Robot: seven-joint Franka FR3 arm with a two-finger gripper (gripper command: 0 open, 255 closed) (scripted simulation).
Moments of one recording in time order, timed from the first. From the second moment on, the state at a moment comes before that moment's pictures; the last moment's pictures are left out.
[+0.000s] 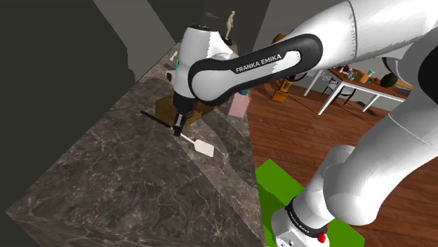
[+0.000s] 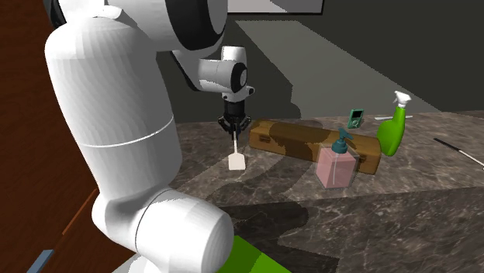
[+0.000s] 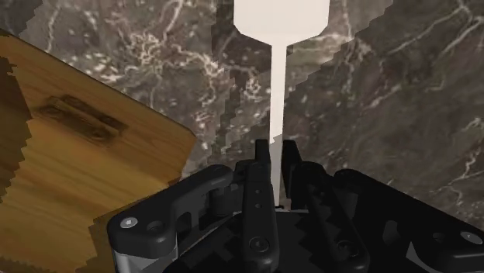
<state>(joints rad) 0.26 -0.07 0.18 -2.29 0.04 2.29 -0.34</state>
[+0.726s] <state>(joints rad) 0.26 -0.13 0.17 -2.20 0.05 2.13 -0.34</state>
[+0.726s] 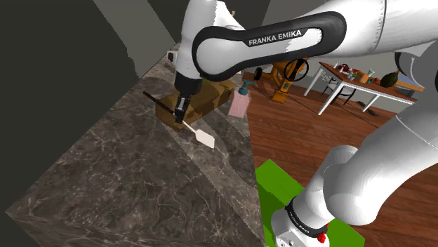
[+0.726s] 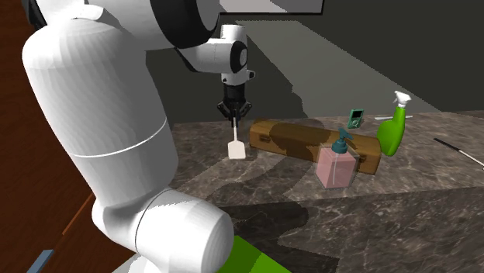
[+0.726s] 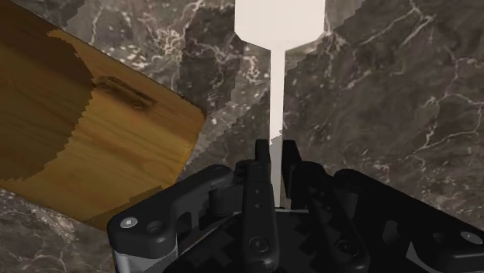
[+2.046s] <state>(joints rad) 0.19 -0.11 0.08 -1.99 0.04 1.95 -0.50</state>
